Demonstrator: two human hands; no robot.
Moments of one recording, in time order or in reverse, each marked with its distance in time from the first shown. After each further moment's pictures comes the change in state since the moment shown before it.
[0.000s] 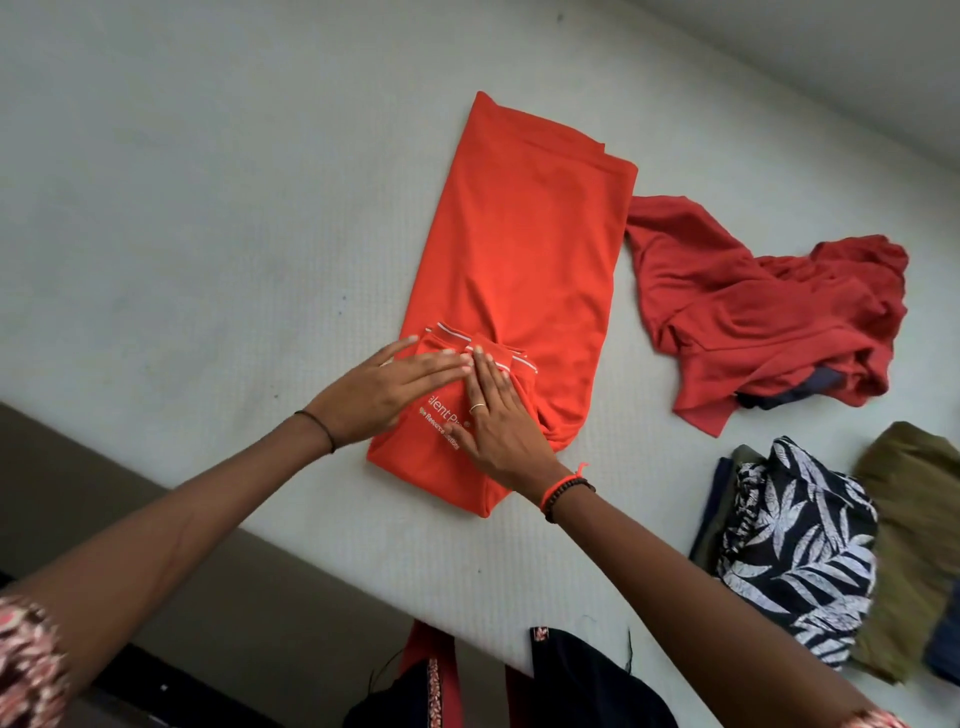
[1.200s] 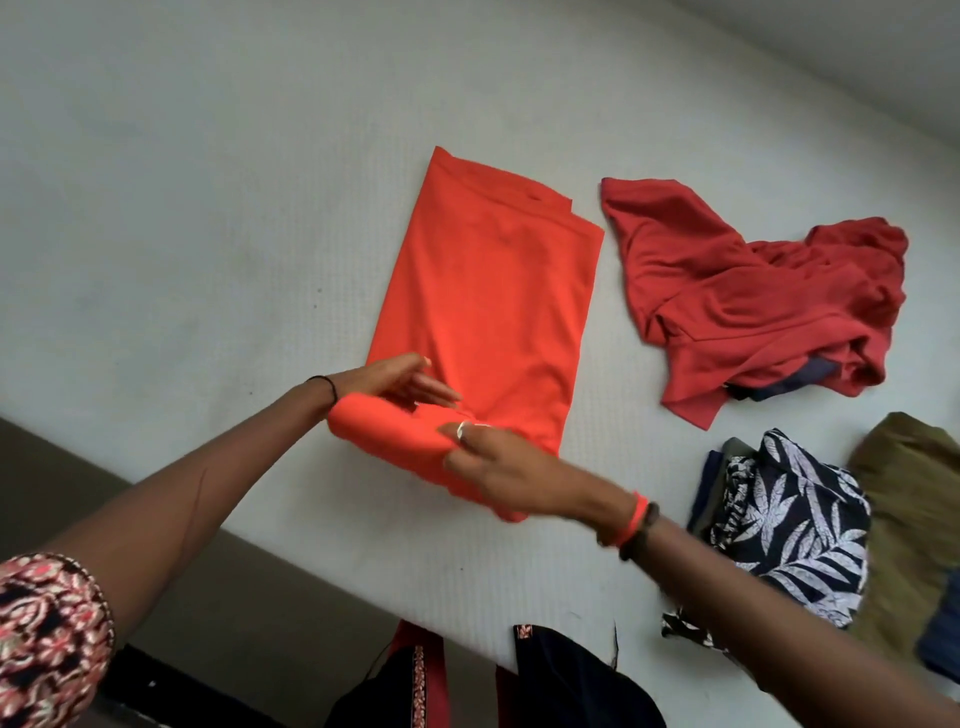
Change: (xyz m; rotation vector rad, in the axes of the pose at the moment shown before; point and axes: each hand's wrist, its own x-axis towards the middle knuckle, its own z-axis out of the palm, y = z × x) left_hand 0.046 -0.005 0.018 -1.518 -0.615 -0.909; right_hand -0.035 -0.040 -0.119 0.664 -0.481 0.081
